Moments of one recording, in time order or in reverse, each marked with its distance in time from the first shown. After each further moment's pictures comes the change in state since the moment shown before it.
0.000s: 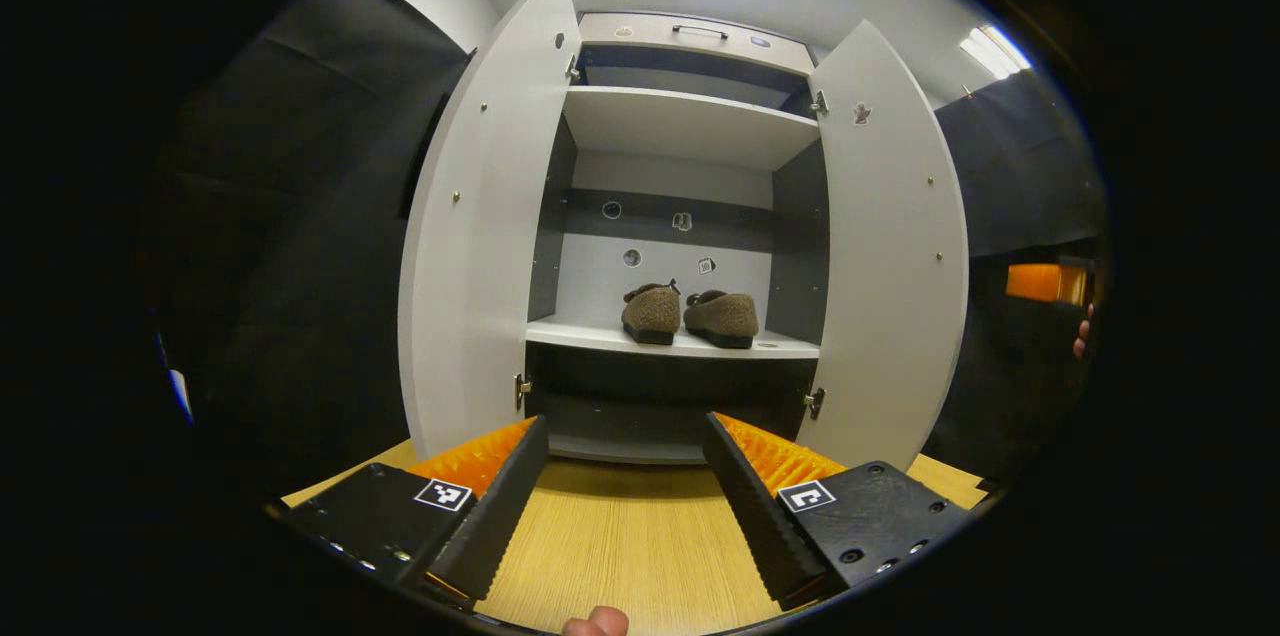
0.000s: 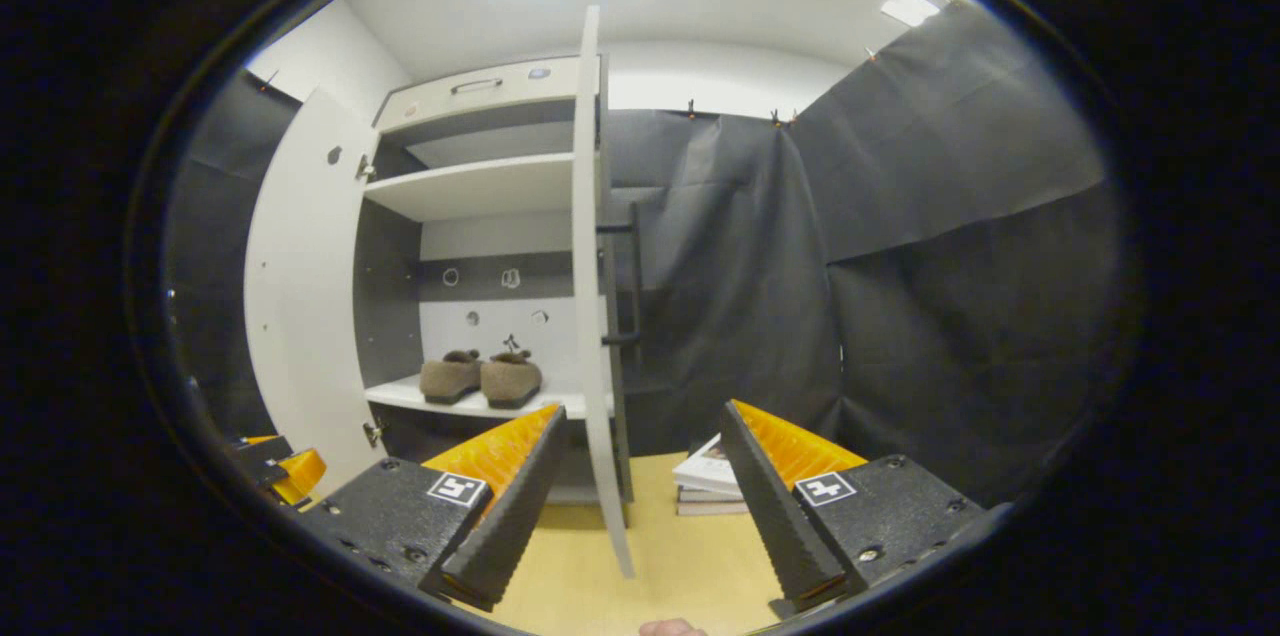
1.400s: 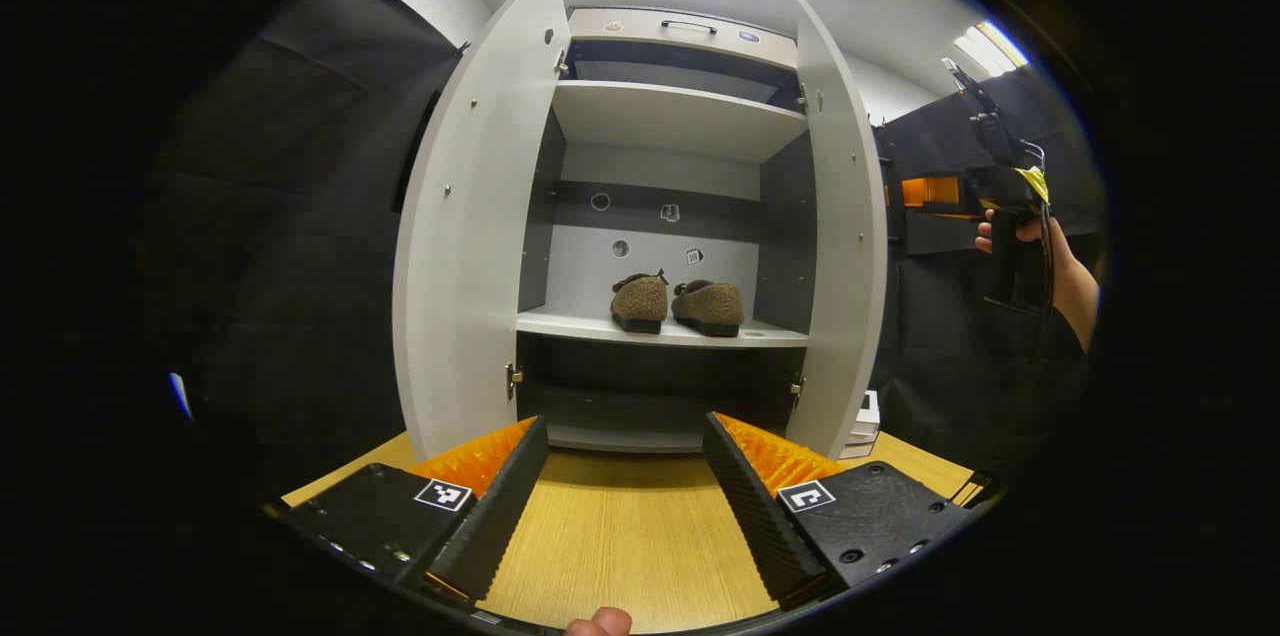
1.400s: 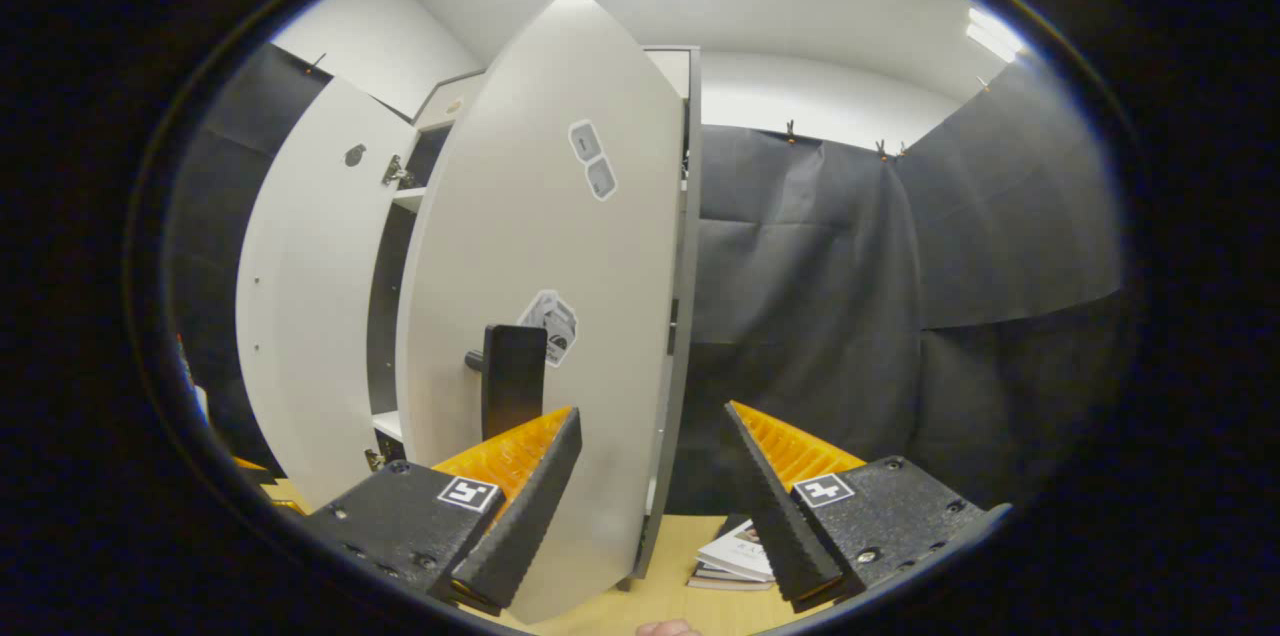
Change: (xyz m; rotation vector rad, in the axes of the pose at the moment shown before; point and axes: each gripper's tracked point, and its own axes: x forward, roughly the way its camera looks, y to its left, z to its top) left arm -0.011 0.001 -0.007 0.006 0.037 -0.022; right arm 0.133 0.089 0.054 -0.111 -0.007 0.276
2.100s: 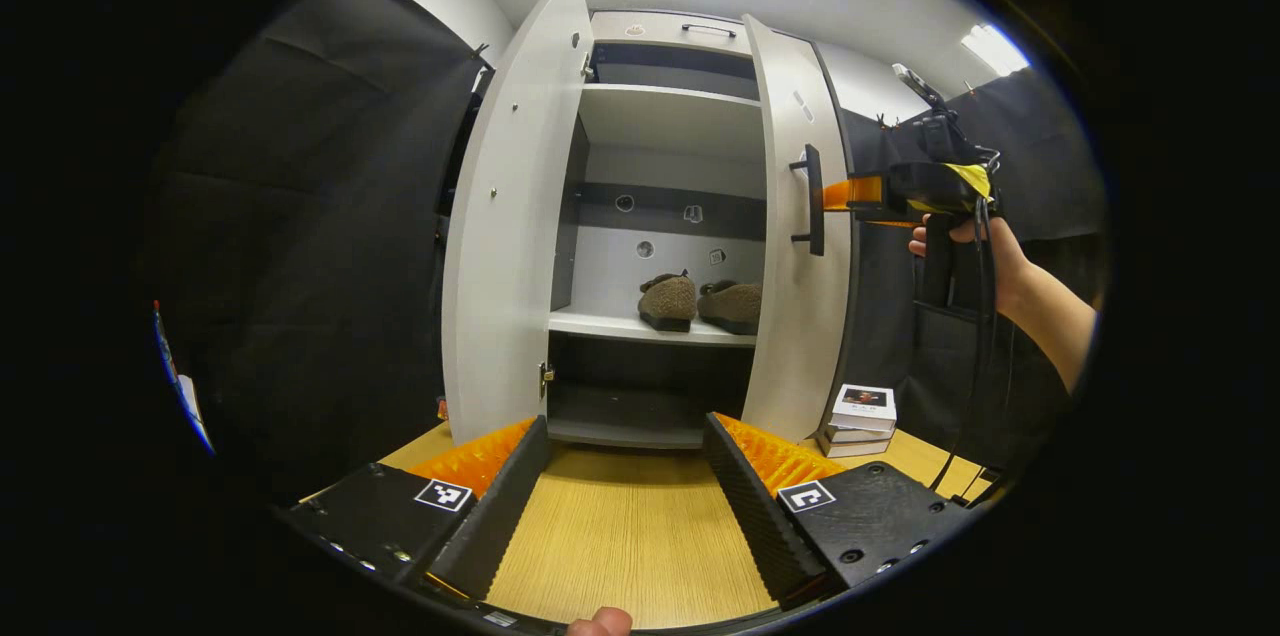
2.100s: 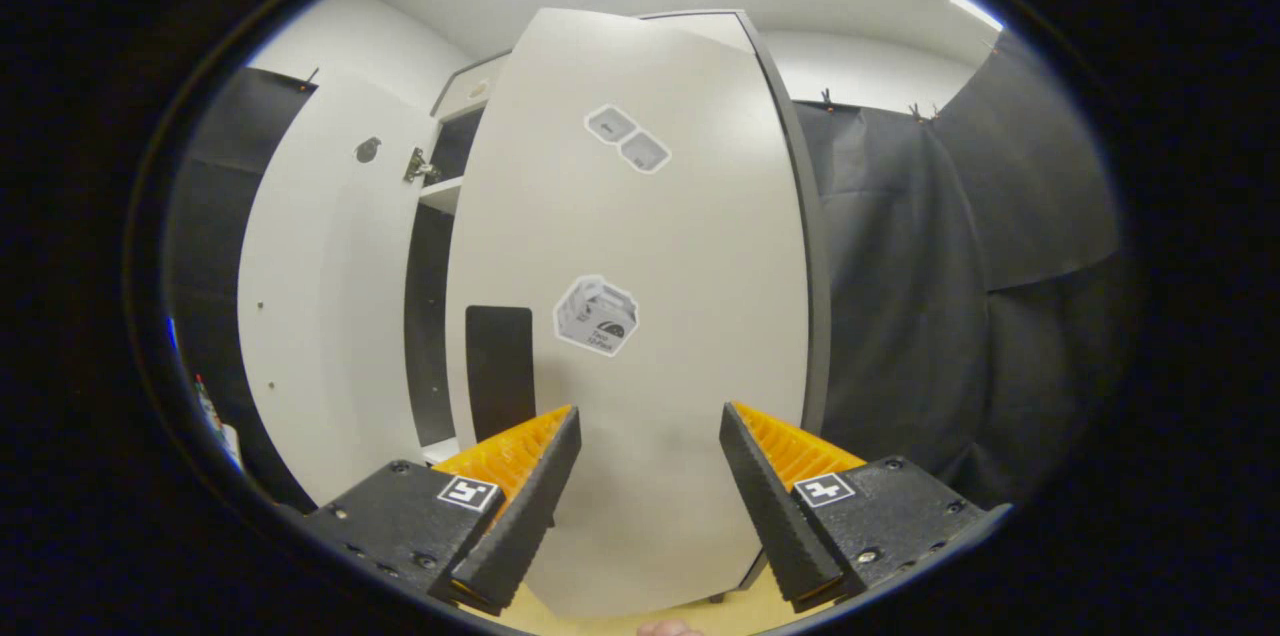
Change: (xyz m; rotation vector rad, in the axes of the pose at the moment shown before) left arm -0.014 0.026 -0.001 -0.004 0.003 0.040; right arm 0.059 0.075 -0.019 0.101 0.031 0.074
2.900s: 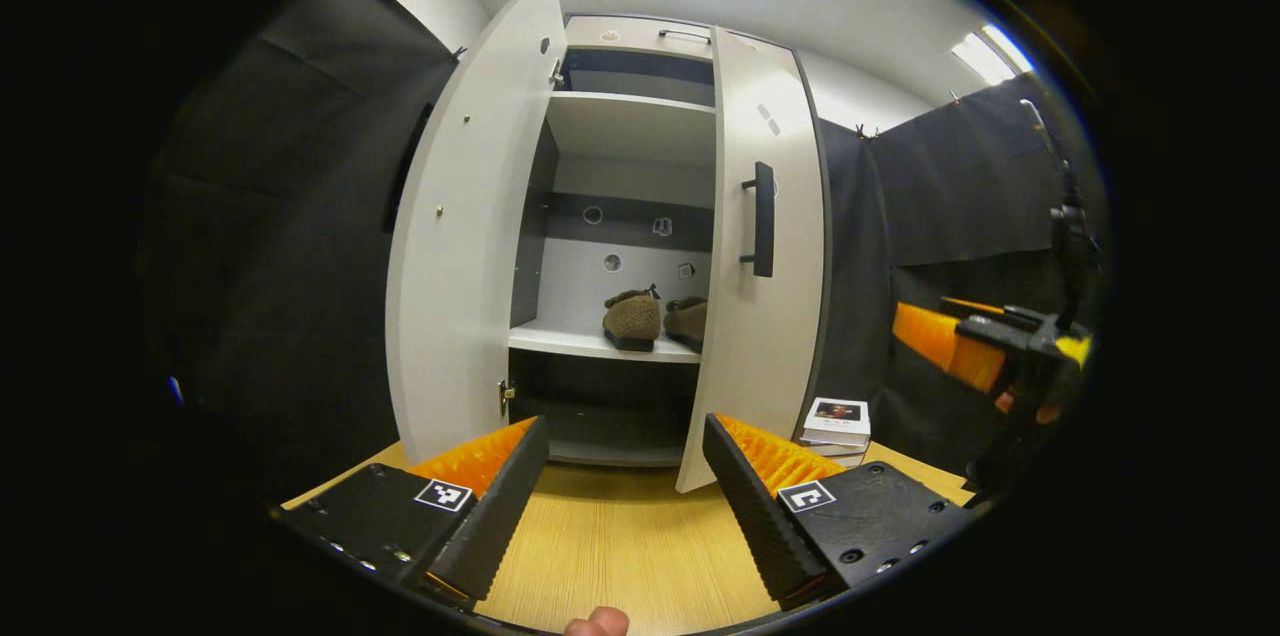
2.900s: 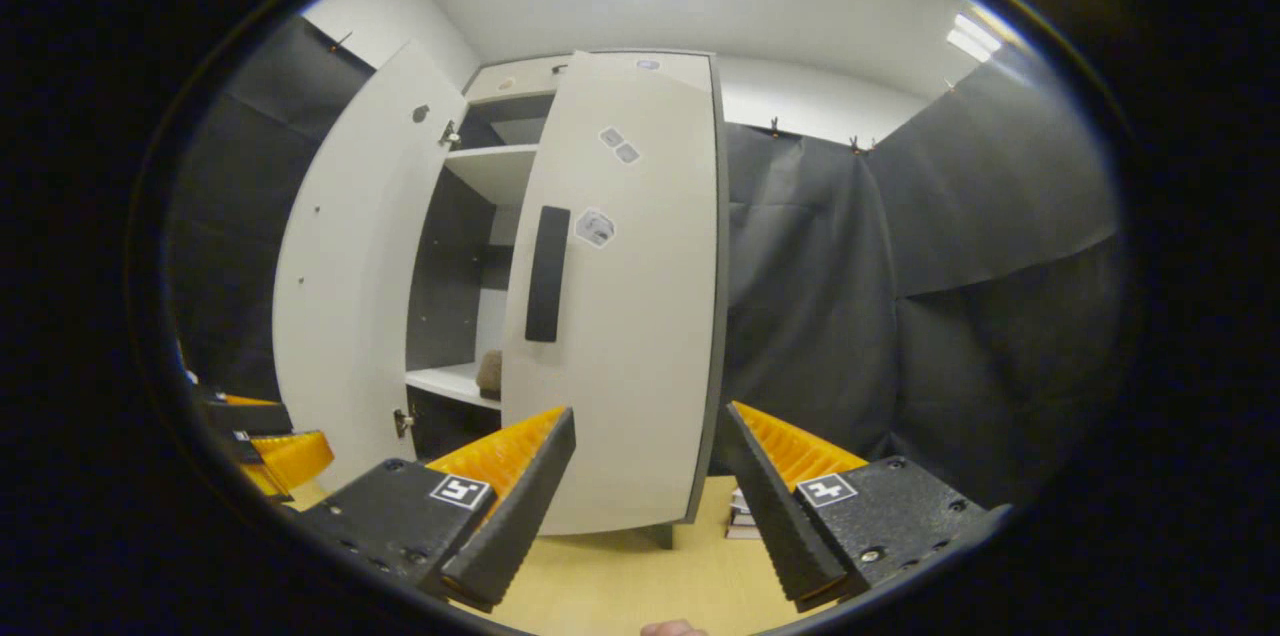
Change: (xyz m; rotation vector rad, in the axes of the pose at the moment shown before) left arm 0.018 -0.034 0.018 -0.011 -0.023 -0.084; right arm -0.165 0.005 -0.104 -0.091 -0.024 -0.214
